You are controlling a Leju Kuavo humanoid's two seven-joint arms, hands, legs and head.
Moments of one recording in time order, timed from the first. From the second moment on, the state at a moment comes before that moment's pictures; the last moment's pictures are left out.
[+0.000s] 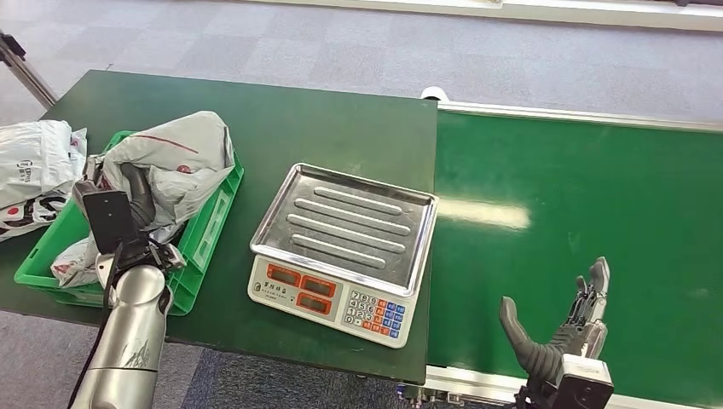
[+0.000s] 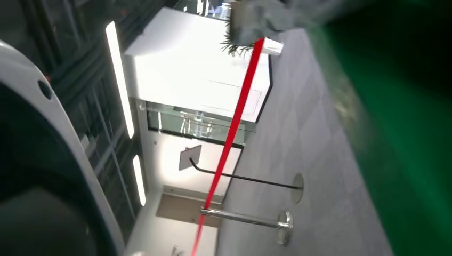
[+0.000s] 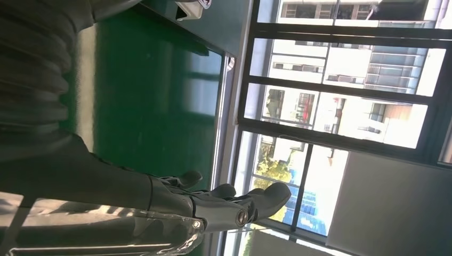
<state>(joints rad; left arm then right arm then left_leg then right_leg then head) -0.37 0.02 0.15 -1.33 -0.35 0.56 -0.37 0.11 0.15 0.07 -1.59 0.16 -0.33 -0.63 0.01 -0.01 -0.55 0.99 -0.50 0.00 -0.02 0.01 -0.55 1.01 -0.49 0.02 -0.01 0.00</state>
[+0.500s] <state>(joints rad) -0.46 0.07 0.34 -1.07 -0.36 0.58 -0.37 0.09 0.16 0.08 -1.54 0.16 -0.34 -0.61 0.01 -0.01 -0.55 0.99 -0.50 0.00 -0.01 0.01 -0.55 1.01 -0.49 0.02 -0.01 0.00</state>
